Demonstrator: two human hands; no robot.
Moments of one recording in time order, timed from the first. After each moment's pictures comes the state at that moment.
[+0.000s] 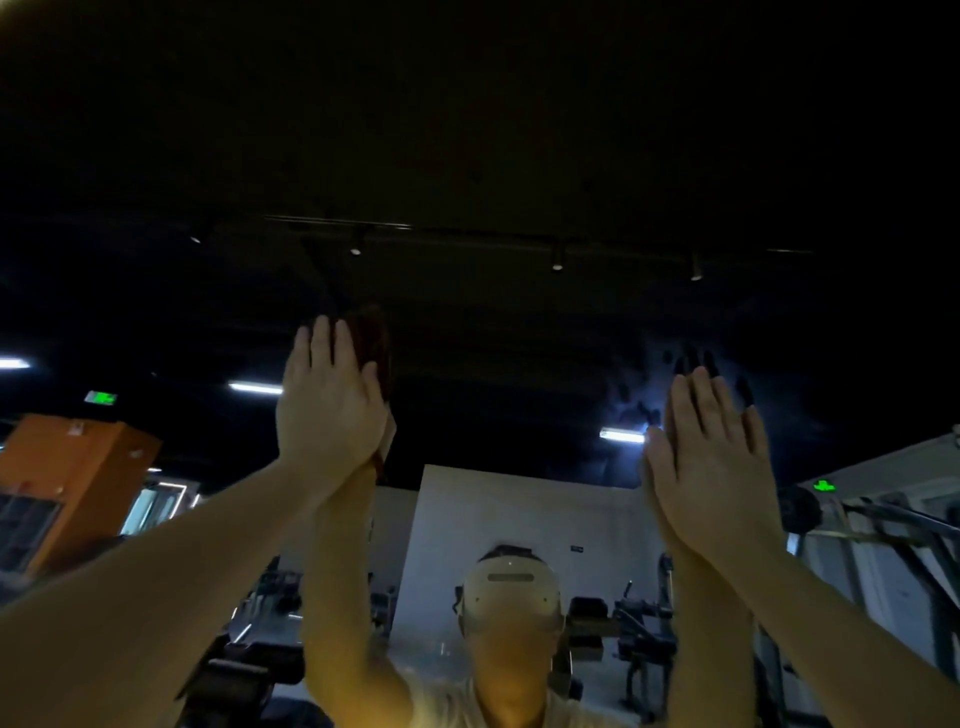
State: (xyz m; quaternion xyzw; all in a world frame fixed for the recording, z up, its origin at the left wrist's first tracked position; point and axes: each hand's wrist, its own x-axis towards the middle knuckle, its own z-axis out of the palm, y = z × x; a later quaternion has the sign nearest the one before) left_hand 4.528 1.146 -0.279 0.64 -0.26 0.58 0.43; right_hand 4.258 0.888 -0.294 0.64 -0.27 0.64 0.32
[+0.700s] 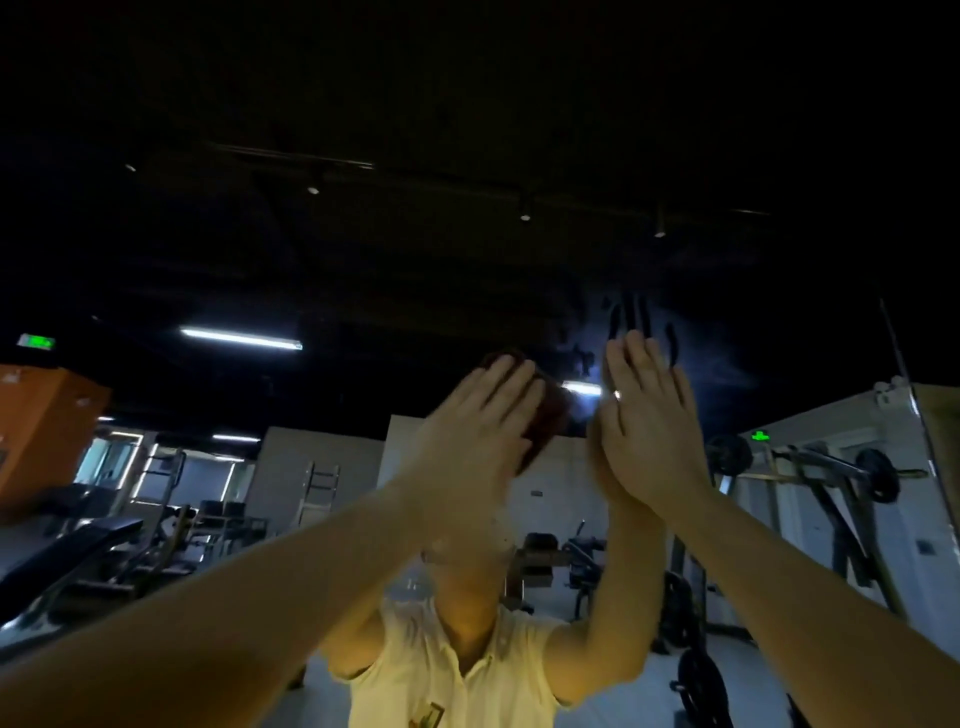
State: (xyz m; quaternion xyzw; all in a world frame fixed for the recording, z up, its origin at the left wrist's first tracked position) left_hand 4.400 1.040 -0.348 0.58 -0.46 0.66 0.14; right_hand 4.233 0.895 -0.314 0.71 -0.23 0.60 0.29
